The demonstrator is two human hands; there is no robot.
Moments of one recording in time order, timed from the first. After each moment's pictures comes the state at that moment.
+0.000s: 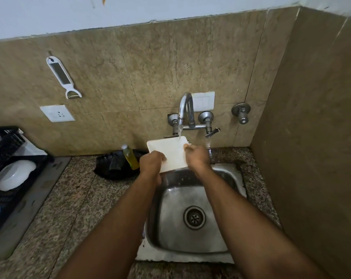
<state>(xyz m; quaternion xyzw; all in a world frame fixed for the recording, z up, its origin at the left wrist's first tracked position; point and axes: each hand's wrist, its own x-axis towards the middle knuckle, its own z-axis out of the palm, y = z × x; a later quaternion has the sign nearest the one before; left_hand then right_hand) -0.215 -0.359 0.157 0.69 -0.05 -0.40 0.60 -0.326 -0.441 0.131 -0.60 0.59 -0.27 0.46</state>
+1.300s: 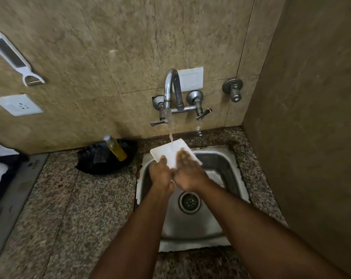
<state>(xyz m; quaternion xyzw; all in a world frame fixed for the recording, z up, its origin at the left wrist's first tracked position) -0.261 -0.370 0.062 0.63 -0.01 -0.43 0.65 -0.353 -0.405 0.056 -0.84 0.45 0.09 0.28</state>
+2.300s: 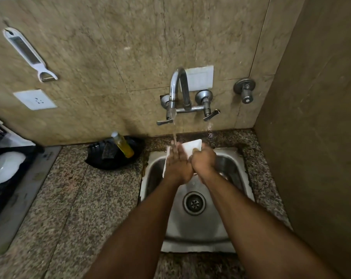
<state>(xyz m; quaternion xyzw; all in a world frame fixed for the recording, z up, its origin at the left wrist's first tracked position) -0.255 -0.401 0.036 0.79 -0.56 -0.25 0.04 -0.344 -0.448 0.050 -0.52 0.65 -0.30 0.47</state>
